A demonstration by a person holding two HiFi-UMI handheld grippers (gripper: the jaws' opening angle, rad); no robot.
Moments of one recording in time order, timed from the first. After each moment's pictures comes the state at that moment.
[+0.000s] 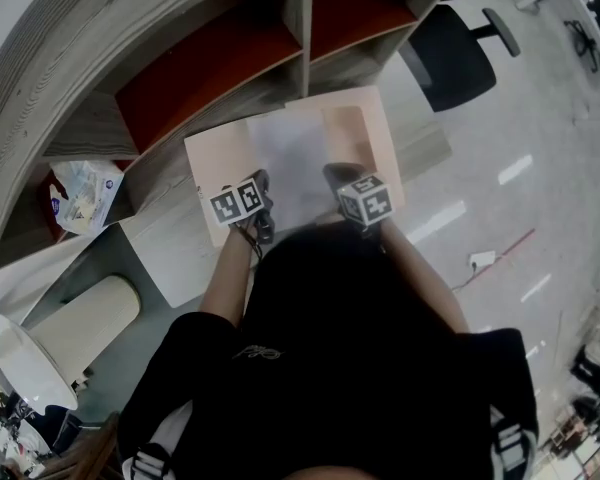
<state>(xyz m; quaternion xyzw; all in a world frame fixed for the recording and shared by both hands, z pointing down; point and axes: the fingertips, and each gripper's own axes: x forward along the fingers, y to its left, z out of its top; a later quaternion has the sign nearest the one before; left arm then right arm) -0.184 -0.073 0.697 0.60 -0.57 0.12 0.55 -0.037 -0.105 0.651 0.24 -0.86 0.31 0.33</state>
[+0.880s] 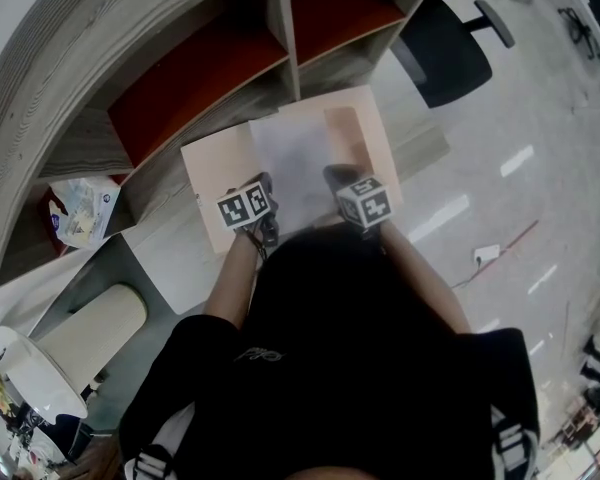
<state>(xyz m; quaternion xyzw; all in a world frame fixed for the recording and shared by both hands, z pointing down) -0.169 -0.082 0.698 0.60 -0.57 0.16 0.53 -0.026 -0.109 0.653 0.26 -0.85 0.31 0.33</state>
